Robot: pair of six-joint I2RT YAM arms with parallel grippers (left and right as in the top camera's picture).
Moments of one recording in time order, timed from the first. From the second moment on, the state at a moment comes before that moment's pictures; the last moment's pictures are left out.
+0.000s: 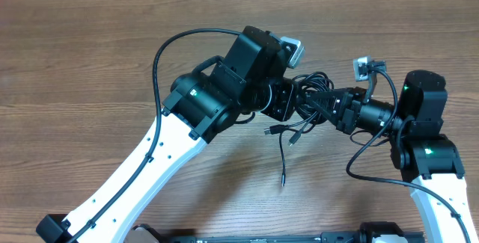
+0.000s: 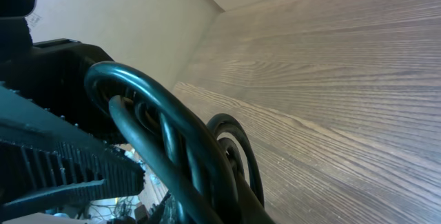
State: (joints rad) left arm -0.72 1.54 1.66 -0.91 0.31 -0.38; right arm 0.00 1.03 0.86 -0.37 -1.02 0.33
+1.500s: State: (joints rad) left arm -0.73 1.58 1.66 -0.96 0.39 0.03; right arm 0.00 1.03 0.86 -0.36 -1.10 0.33
